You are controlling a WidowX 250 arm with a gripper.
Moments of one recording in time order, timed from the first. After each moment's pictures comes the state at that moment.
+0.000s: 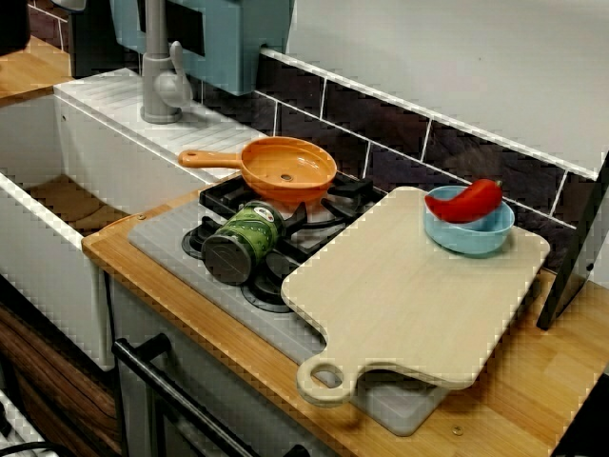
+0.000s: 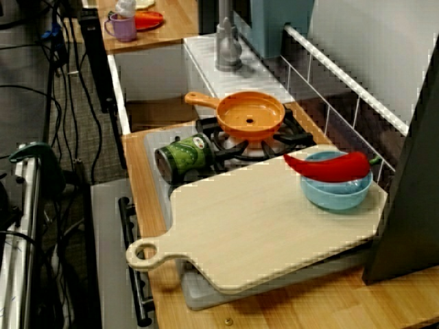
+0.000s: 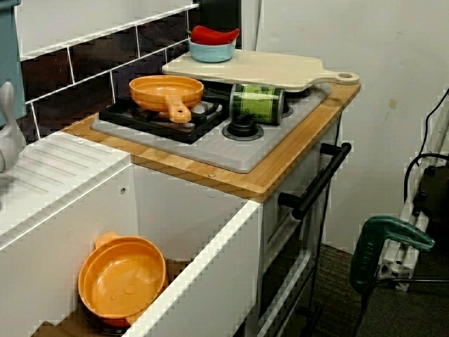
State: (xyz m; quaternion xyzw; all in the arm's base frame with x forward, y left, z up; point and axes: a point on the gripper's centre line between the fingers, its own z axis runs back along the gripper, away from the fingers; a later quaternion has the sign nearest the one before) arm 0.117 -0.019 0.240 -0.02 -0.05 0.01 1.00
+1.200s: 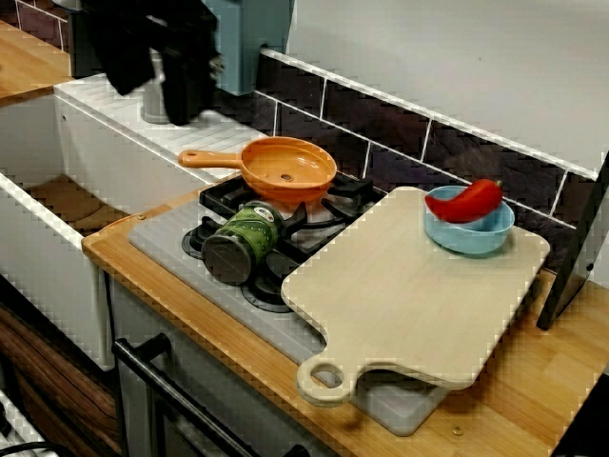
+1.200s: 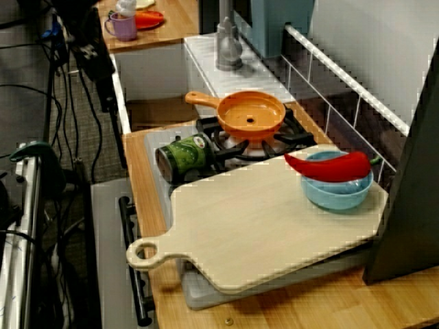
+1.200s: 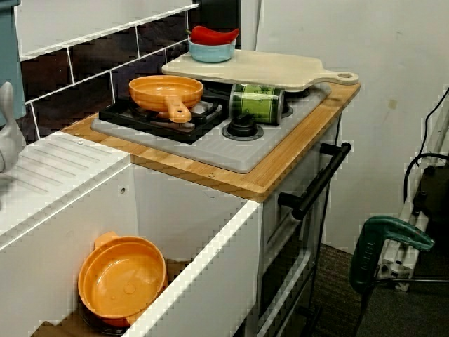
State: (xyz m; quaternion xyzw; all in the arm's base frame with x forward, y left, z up) arm 0.212 -0.047 0.188 0.06 -0.13 0.03 0.99
